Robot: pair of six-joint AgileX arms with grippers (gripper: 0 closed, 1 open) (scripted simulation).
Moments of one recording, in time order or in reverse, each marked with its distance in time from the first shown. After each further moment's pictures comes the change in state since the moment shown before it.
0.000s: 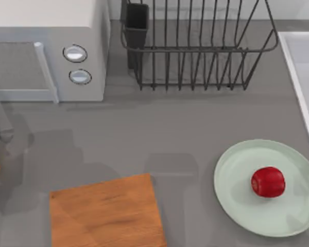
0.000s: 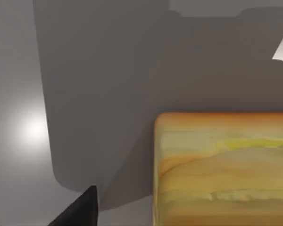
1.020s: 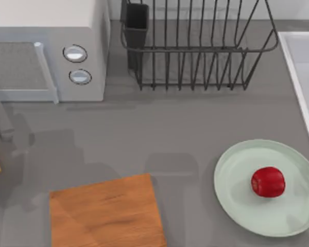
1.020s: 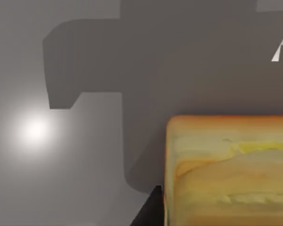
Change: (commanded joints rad) left arm 0.000 0.000 0.000 0.000 0.000 0.000; right arm 0.000 0.000 0.000 0.000 0.000 0.000
